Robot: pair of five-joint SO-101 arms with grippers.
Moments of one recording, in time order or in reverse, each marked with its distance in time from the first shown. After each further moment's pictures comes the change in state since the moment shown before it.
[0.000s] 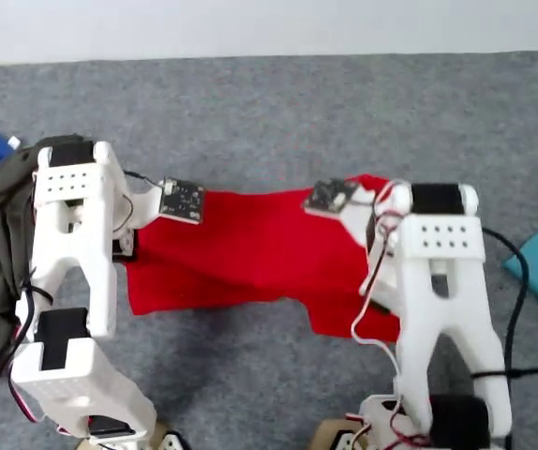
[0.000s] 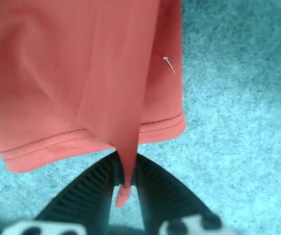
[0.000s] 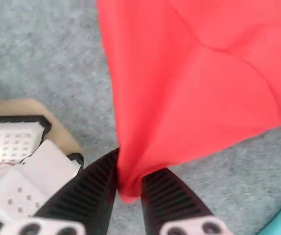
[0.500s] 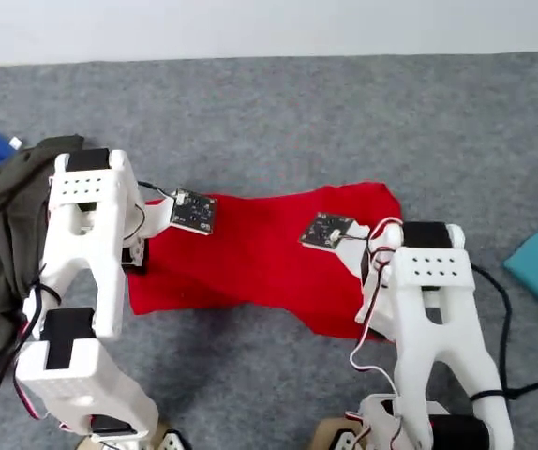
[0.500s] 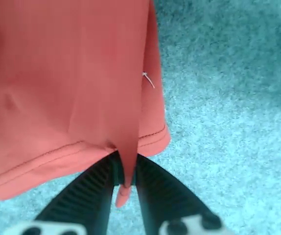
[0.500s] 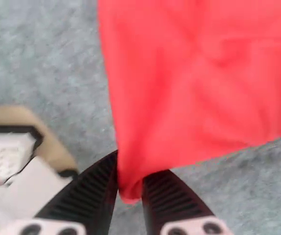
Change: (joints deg) left arm 2.4 -0.1 3.6 0.0 0.1; right arm 0.1 -4.7 17.6 -14.1 1.0
